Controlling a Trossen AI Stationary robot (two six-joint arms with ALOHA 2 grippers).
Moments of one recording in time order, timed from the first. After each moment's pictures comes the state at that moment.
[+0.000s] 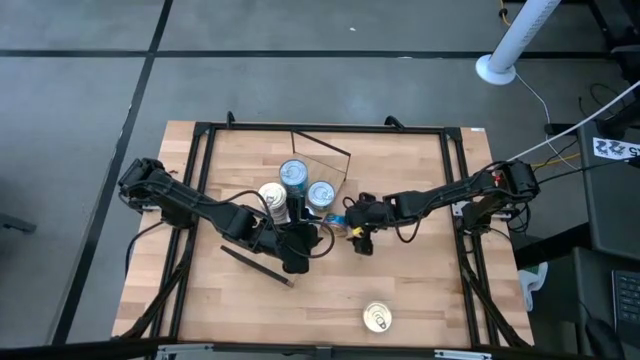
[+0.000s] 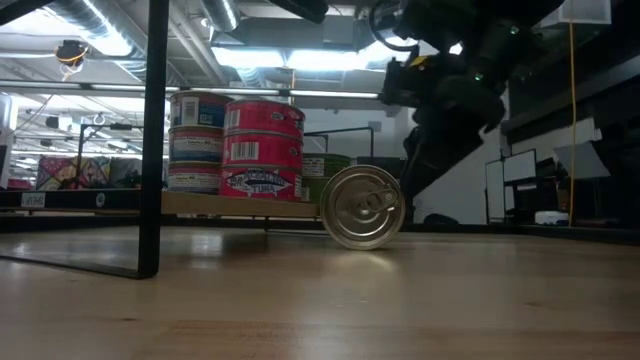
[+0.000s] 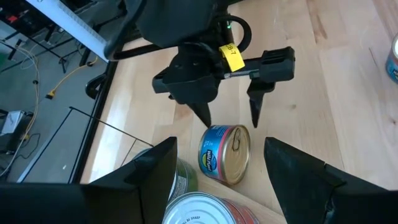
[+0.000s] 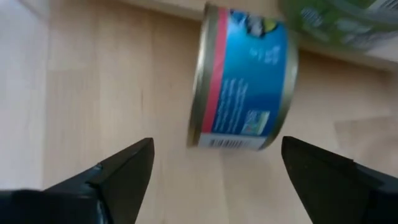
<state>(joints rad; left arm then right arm) -0.38 1.64 1.39 -0.56 -0.65 -0.03 0.12 1.62 0.92 -0.28 0.08 0.21</state>
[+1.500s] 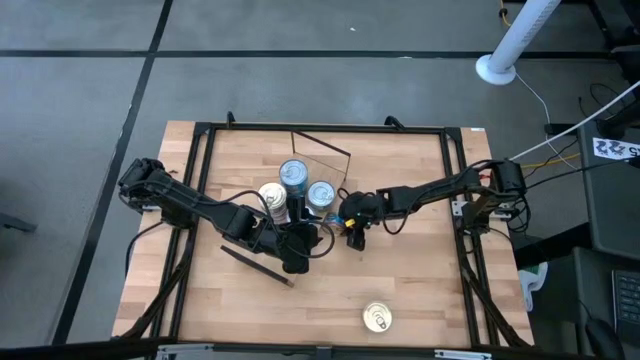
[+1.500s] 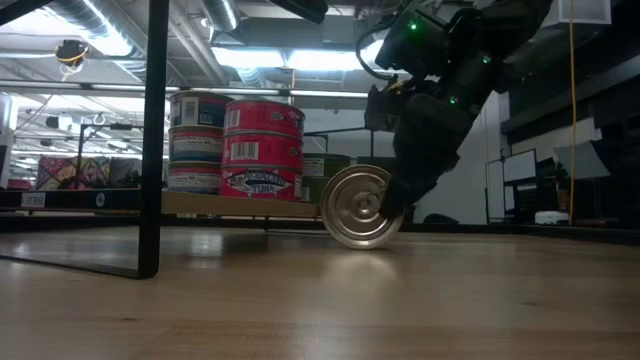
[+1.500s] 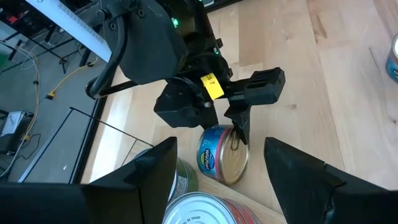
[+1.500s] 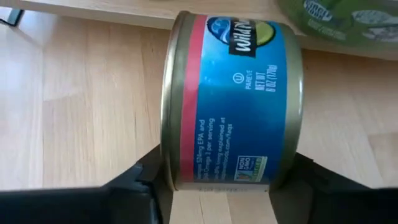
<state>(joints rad) -0.38 1.64 1.39 -0.56 -0.65 -0.03 0.03 1.71 0.92 -0.16 -0.07 0.26</state>
